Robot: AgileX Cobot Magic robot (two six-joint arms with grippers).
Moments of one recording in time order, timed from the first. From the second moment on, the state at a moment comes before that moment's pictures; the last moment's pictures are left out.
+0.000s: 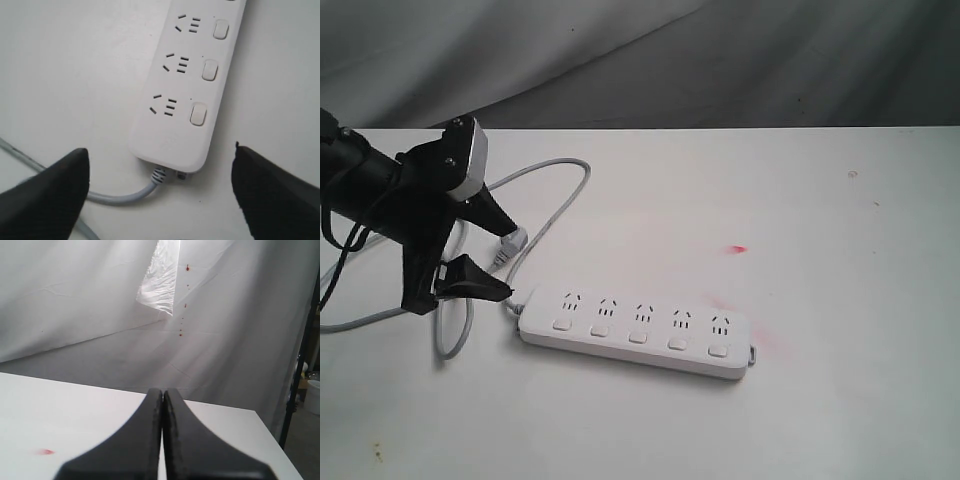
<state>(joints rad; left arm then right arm) -0.01 1.75 -1.07 -0.80 0.89 1.87 -0.14 0.02 0.00 -0.35 -0.01 0.19</state>
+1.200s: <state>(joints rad) -0.07 1.93 -1.07 -0.80 0.77 1.99 -0.14 0.02 0.00 -0.35 -0.01 0.19</state>
